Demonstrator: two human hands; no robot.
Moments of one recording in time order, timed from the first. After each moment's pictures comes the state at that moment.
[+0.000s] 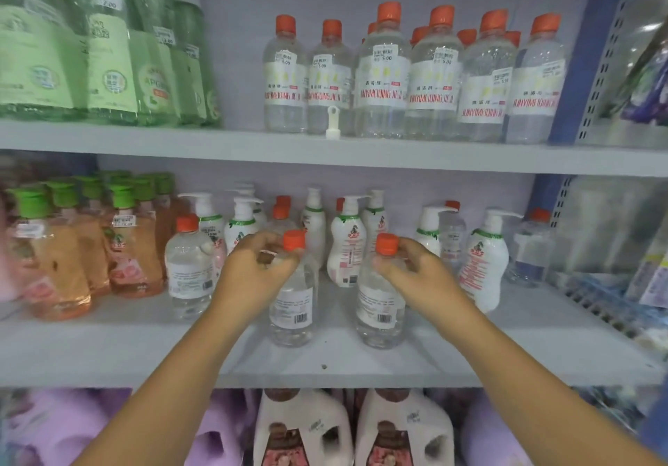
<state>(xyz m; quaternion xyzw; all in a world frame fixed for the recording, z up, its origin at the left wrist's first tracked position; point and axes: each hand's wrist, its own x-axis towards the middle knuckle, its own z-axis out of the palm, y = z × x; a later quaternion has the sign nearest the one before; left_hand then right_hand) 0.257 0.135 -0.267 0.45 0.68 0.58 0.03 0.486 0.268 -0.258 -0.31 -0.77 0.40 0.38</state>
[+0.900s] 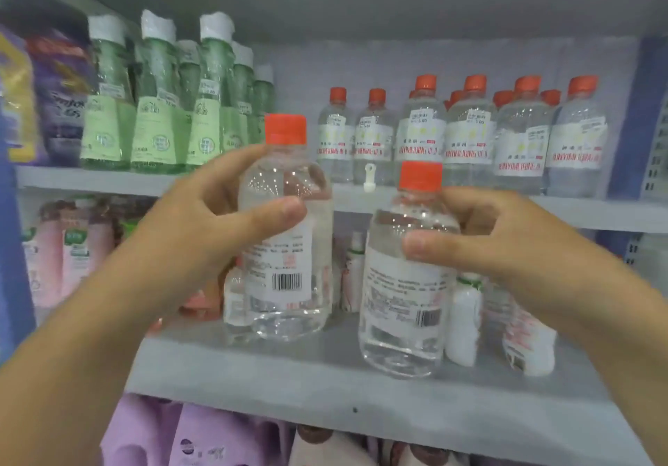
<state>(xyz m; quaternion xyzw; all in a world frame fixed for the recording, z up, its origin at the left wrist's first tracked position) 0.319 -0.023 -0.119 0.56 0.57 0.60 -0.05 0.546 0.167 -0.105 -0.02 -0.87 0.38 0.29</state>
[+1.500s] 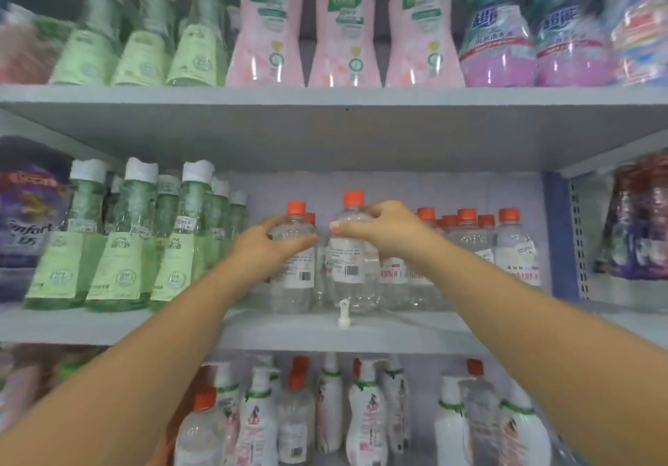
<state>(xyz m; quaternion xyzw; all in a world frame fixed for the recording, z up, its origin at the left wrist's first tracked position) 0.233 0.133 -0.005 0.50 0.67 0.54 -0.09 0.428 0.241 0.031 -0.22 -0.84 0.26 0.42</state>
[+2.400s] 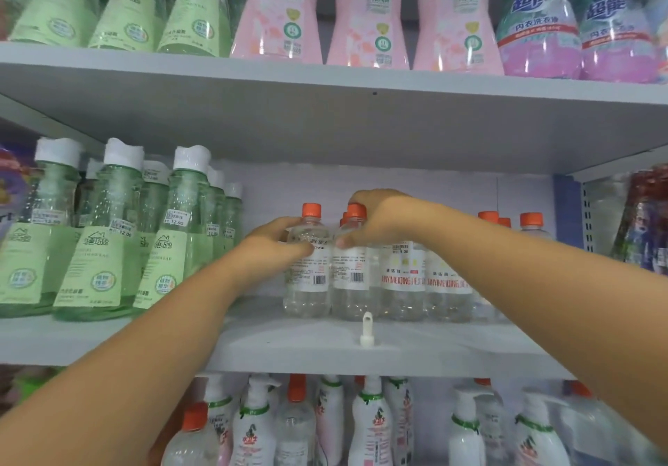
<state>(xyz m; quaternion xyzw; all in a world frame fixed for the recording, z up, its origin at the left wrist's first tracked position) 0.185 0.168 0.000 0.56 0.62 0.54 0.01 0.380 0.263 0.078 -0.34 -0.91 -0.10 0.23</state>
